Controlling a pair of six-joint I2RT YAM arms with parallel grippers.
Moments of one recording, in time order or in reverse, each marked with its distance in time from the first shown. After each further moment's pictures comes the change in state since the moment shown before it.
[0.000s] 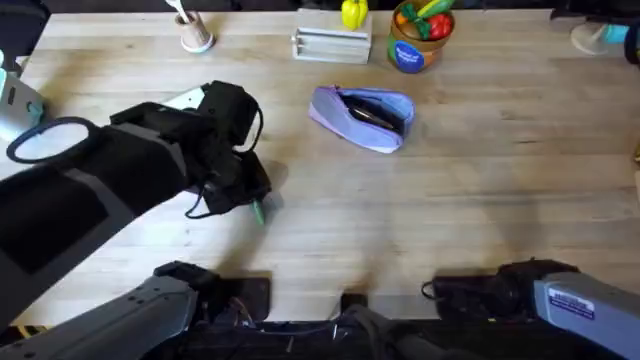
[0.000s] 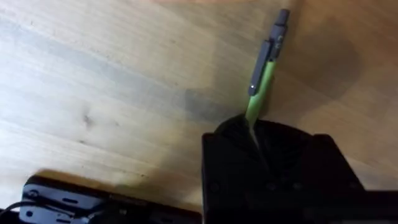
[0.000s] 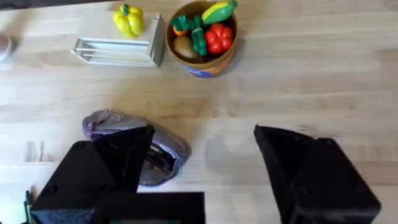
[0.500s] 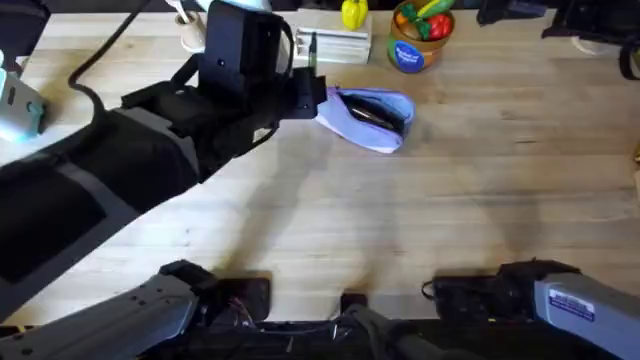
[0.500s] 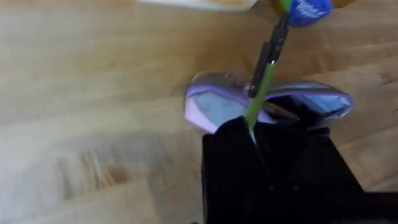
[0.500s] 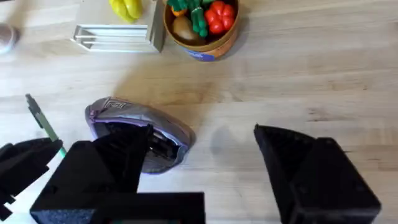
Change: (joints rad) left arm -0.153 0.012 0.113 0.711 0.040 0.392; right arm -0.032 -0.022 -0.052 -0.014 -0.058 0.012
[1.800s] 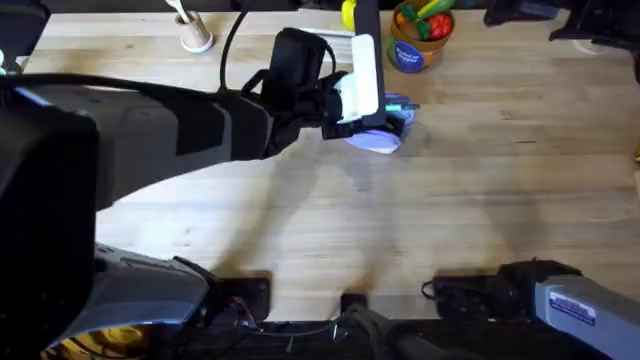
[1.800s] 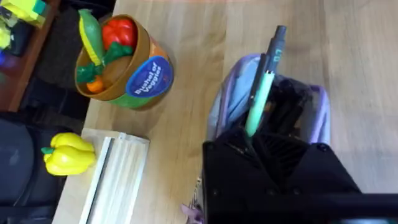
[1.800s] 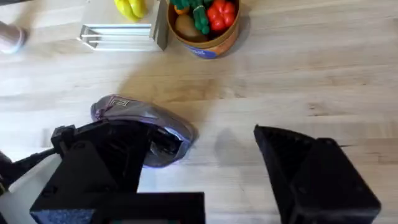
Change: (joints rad) left arm -0.054 0.393 0.009 0.447 0.492 1.342; right arm 0.000 -0.046 -0.001 -0.031 -0.003 0.018
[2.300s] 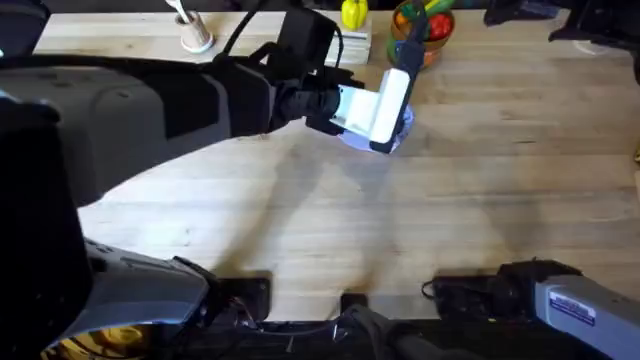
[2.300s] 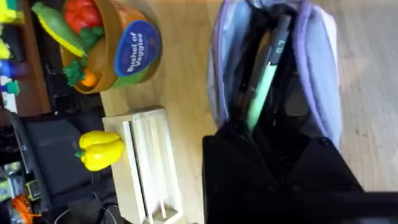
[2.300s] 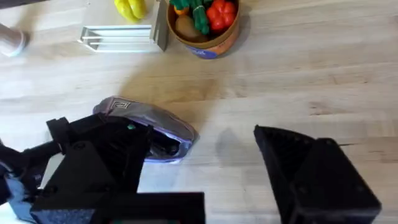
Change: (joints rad) left arm 0.001 0.000 0.159 -0.375 -0.185 0.471; right arm 0.000 0.000 0.000 0.000 0.000 0.012
